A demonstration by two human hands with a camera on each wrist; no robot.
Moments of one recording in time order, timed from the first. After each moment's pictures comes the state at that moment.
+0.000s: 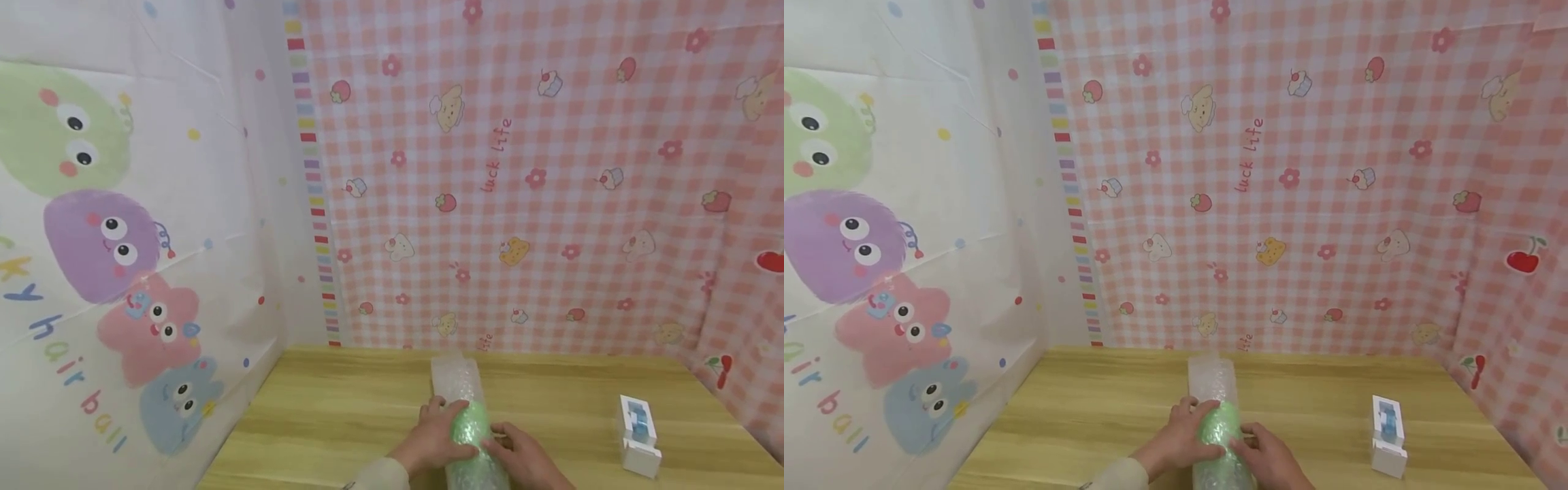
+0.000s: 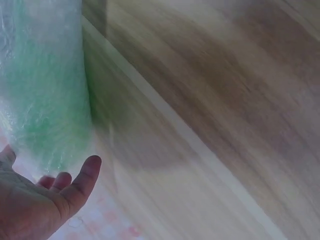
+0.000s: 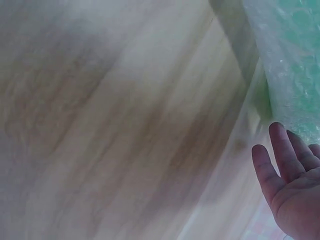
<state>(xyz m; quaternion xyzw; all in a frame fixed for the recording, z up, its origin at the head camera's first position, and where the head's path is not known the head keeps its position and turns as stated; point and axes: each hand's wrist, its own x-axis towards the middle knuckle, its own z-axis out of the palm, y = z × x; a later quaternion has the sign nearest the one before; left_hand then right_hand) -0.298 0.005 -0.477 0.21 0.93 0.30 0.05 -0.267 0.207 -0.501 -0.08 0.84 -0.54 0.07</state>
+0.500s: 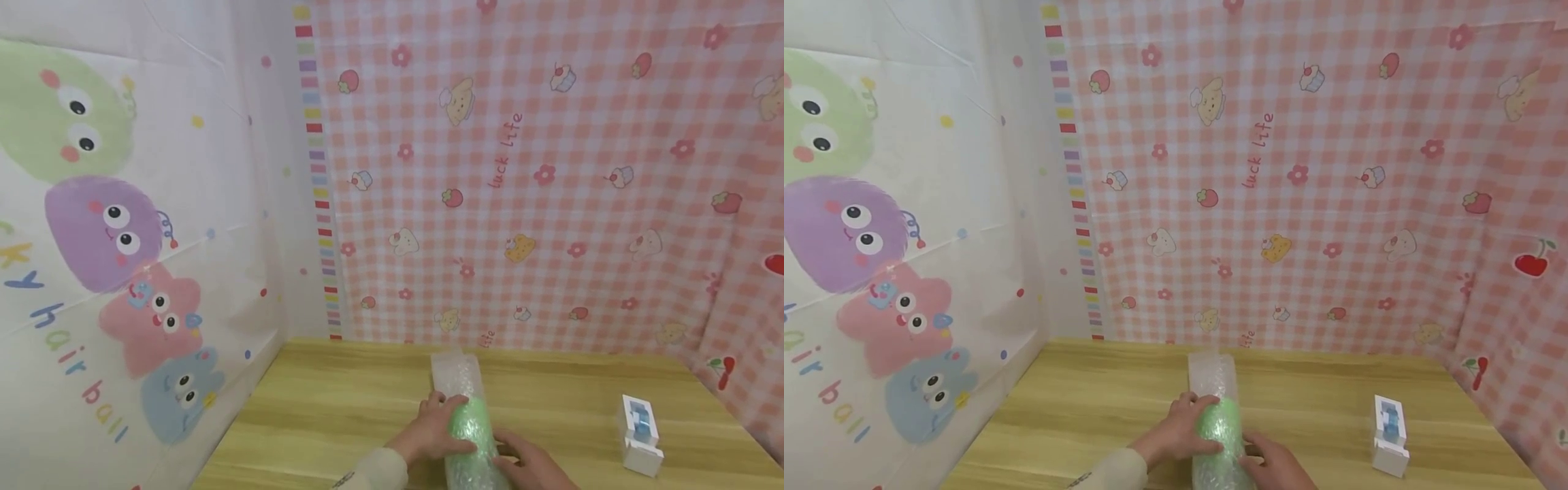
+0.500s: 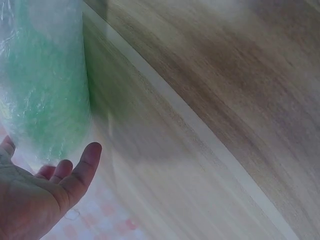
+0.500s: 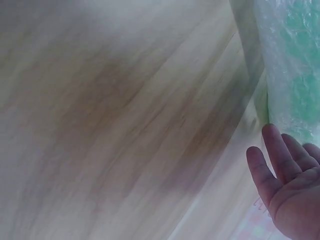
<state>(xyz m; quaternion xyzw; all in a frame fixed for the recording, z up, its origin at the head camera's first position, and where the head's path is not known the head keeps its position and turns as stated) -0.305 -0.003 -0.478 0.20 0.92 0.32 0.09 -0.254 0.219 -0.502 -0.16 0.85 -0.50 0.11</state>
